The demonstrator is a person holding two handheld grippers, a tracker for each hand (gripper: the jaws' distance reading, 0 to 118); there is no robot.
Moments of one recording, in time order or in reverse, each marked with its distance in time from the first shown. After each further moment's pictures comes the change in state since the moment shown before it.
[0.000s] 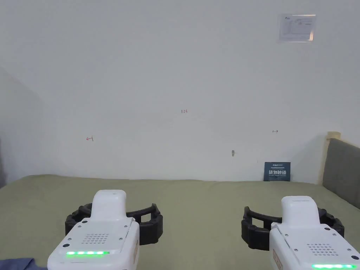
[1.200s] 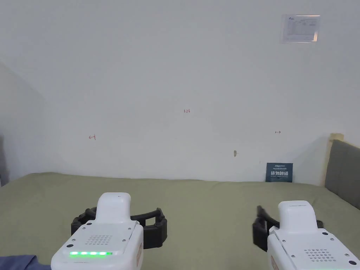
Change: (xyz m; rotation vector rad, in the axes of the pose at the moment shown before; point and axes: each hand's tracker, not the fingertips) left arm 0.001 -0.005 0.003 -0.049 -0.032 0.020; right arm -0.008 -0.004 0.004 -0.015 0.007 0.040
